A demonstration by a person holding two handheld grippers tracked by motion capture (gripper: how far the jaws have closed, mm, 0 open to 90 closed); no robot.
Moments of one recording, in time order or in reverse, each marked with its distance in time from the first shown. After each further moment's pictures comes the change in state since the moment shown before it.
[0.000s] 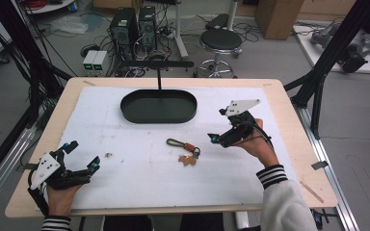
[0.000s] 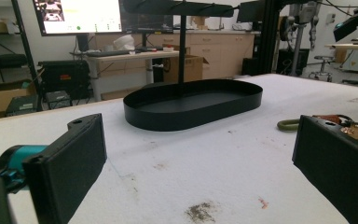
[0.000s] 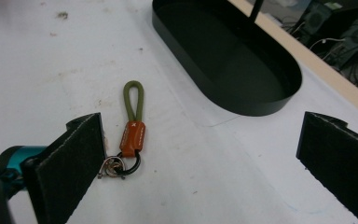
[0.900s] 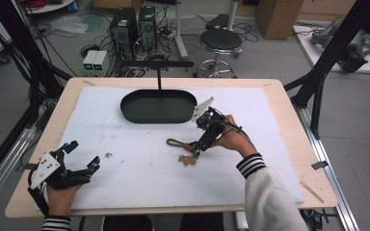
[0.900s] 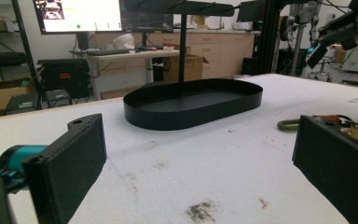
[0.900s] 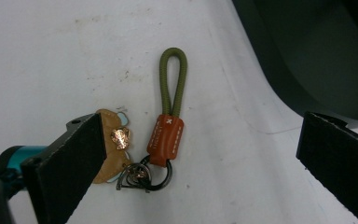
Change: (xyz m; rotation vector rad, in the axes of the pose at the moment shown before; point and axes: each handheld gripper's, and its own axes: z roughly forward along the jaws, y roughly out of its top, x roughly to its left) left arm 0.001 0.000 0.000 0.003 0.001 -0.008; right arm 0.020 0.035 0.072 0.312 0.153 -0.139
